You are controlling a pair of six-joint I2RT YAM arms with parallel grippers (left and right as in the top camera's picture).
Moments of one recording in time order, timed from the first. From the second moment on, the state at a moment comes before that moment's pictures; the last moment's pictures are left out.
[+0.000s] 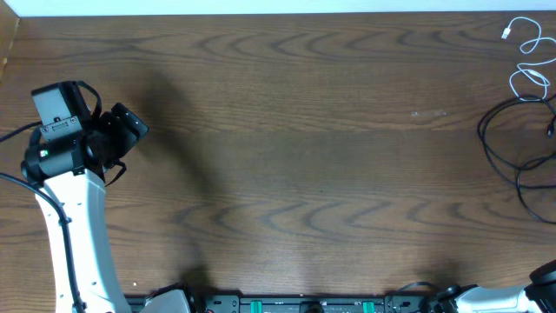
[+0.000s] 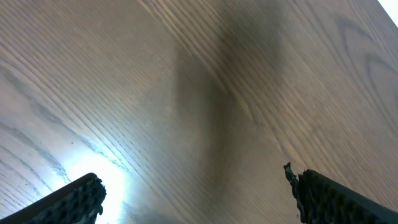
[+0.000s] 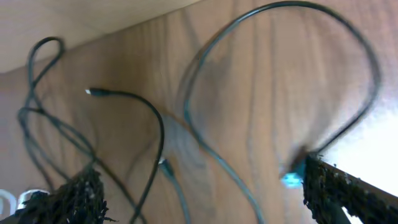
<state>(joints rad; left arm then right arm) 0.35 1.33 1.26 -0.96 0.02 -0.48 -1.09 1.70 1.31 -0.59 -0.02 0.70</state>
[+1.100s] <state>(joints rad) 0.31 1.33 1.26 -0.86 0.18 -0.36 -0.26 1.42 1.97 -1.35 -0.48 0.05</state>
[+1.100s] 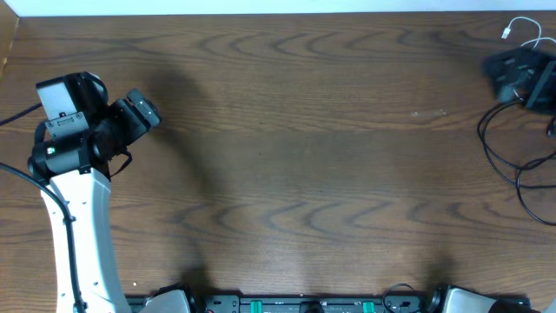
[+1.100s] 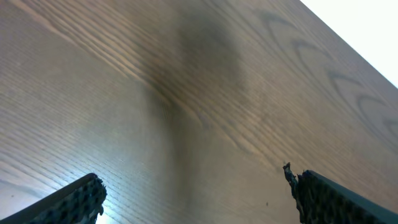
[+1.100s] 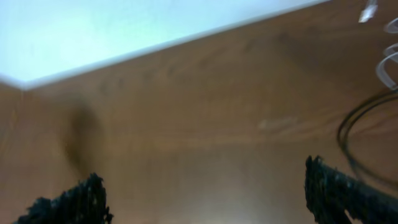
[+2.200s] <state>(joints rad) 0.31 1.33 1.26 -0.98 0.18 -0.35 -0.02 1.42 1.97 -1.53 -0.34 0.08</state>
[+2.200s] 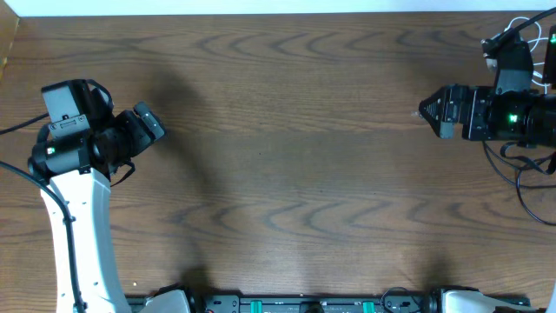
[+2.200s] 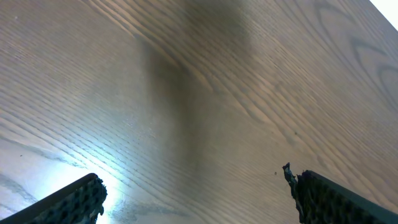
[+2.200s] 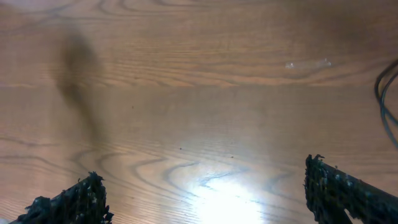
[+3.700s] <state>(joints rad) 0.31 1.33 1.26 -0.98 0.19 -0.35 -0.02 0.55 0.84 -0.65 -0.25 -0.05</state>
